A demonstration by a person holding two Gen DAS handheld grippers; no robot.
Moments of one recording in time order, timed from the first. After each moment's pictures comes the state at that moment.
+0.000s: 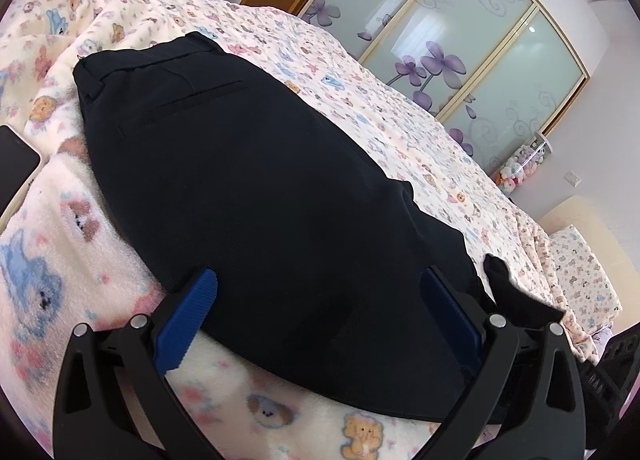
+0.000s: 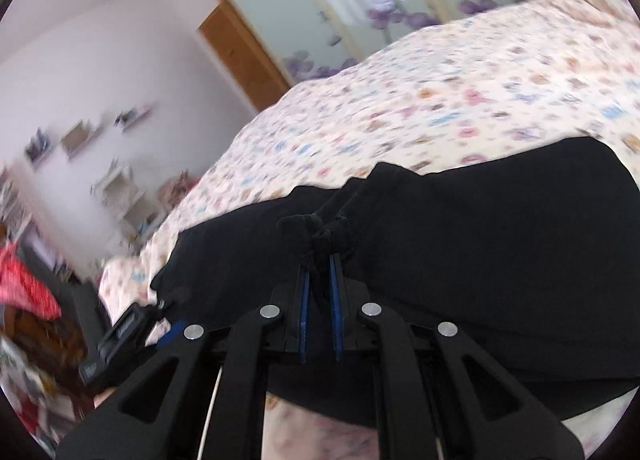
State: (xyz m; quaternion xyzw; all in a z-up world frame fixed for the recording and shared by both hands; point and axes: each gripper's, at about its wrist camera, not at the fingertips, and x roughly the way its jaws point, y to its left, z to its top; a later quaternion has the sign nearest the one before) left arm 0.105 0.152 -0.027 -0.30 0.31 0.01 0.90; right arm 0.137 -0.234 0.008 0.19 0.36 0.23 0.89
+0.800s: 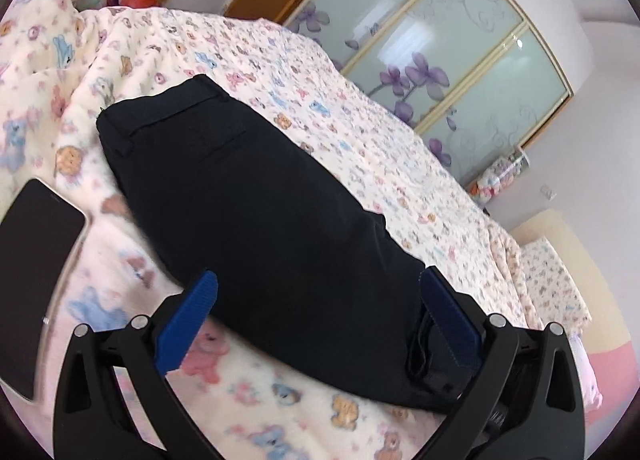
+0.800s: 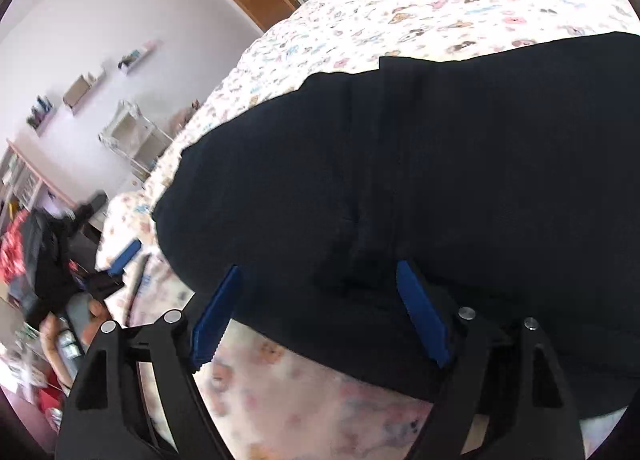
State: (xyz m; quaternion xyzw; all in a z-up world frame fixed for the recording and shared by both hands) left arm 0.081 0.203 0.024 -0.33 0.31 -0.04 0.89; right arm 0.141 -0.238 -0.024 0.24 0.45 0.29 0.81
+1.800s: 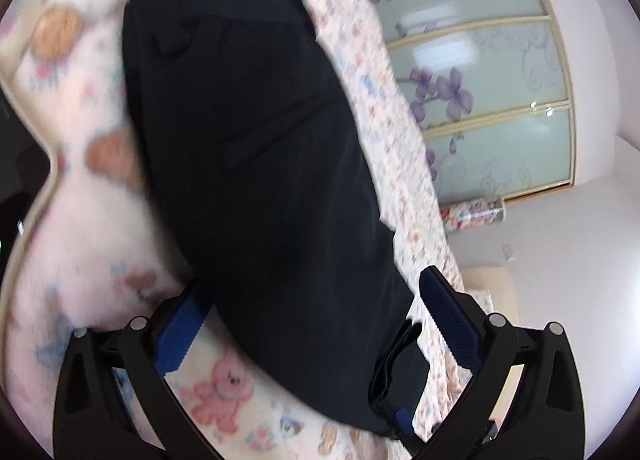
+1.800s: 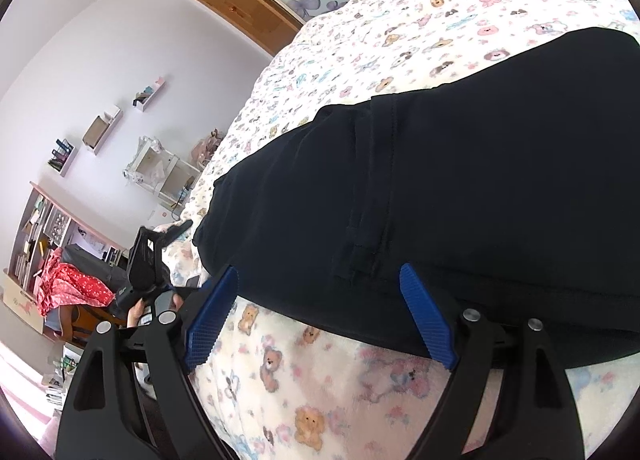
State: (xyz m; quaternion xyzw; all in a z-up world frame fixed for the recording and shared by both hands) left arm 0.127 0.259 -0.044 -0.52 0.34 -0.06 0.79; right arm 0.125 -0.249 -0.012 0.27 0.43 0.30 0.81
